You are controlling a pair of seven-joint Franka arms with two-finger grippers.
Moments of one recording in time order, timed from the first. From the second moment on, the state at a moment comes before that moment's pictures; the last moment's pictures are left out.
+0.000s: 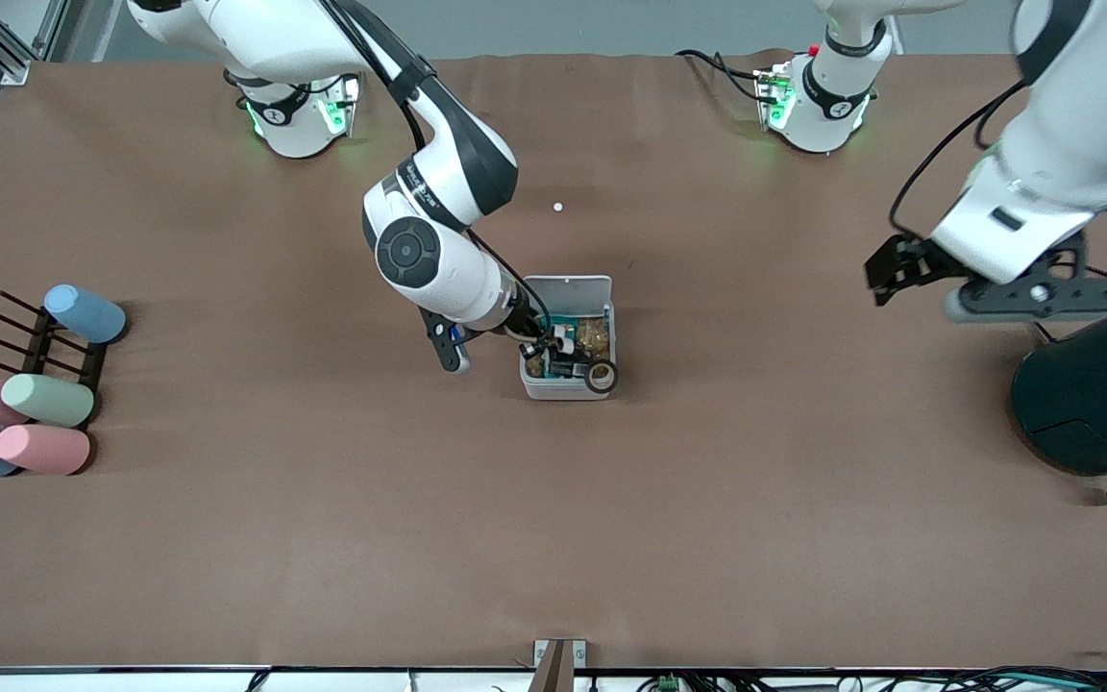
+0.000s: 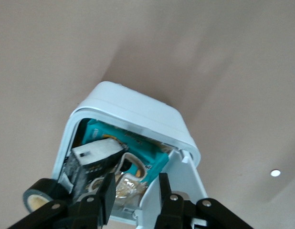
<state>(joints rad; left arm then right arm) 0.02 0.09 -0.28 -1.48 0.10 1.59 -0.23 0.59 0.54 0.08 -1.57 0.35 2.13 1.62</state>
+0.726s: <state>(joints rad) 0.02 -0.03 -0.18 -1.58 0.03 1.65 -0.09 0.22 0.32 0.05 -1.53 0.30 1.71 1.23</state>
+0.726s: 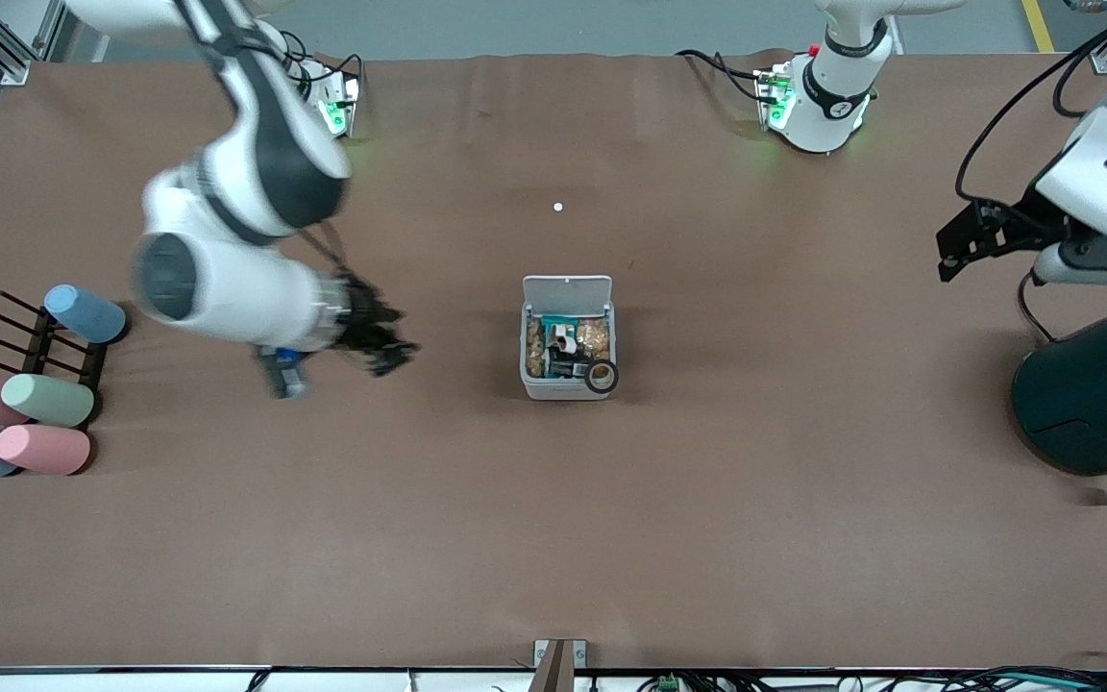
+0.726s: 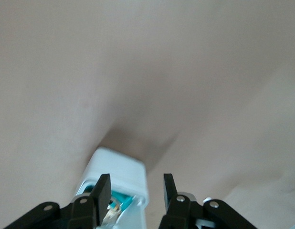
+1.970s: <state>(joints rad) -0.03 0.03 -0.09 -1.52 0.02 1.55 -0.09 -0.03 0.00 0.08 -1.40 0.00 1.28 0.10</state>
